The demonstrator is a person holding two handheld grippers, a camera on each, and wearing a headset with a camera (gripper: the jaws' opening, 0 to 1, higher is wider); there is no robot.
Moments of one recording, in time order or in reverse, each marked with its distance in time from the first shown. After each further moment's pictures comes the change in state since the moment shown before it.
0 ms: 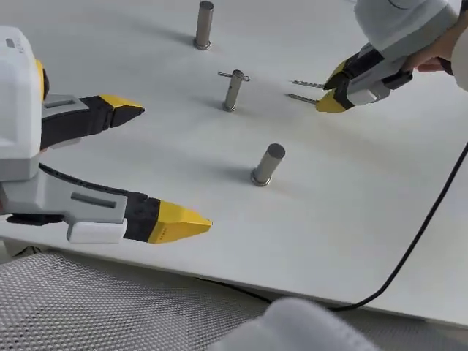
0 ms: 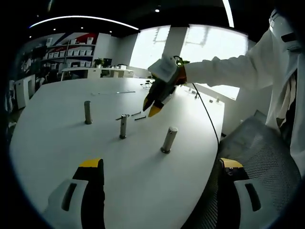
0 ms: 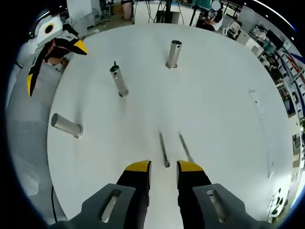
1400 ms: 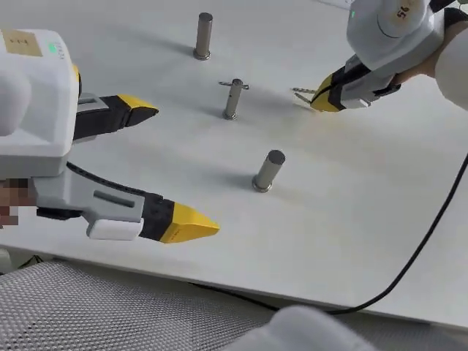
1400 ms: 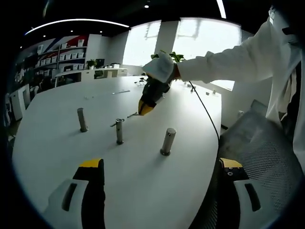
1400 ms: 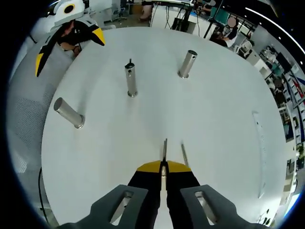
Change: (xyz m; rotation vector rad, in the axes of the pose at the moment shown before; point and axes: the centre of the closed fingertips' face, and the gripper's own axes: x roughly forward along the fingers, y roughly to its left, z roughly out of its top) left arm 0.012 -0.003 0.014 0.081 0.042 -0.030; right arm -0.012 0.008 0.011 -0.186 -0.096 -0.016
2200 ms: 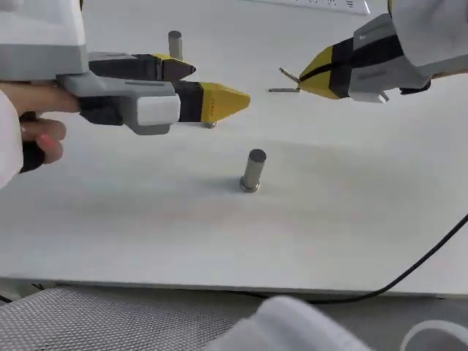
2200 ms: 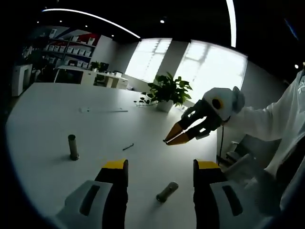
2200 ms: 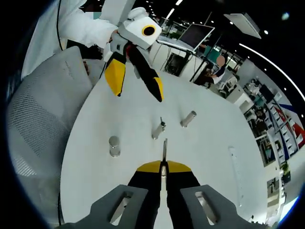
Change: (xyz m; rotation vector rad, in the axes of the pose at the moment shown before) left arm 0.044 0.024 0.086 -0.182 -0.147 -0.084; right arm -0.085 0.057 0.058 -0.109 -0.268 -0.189
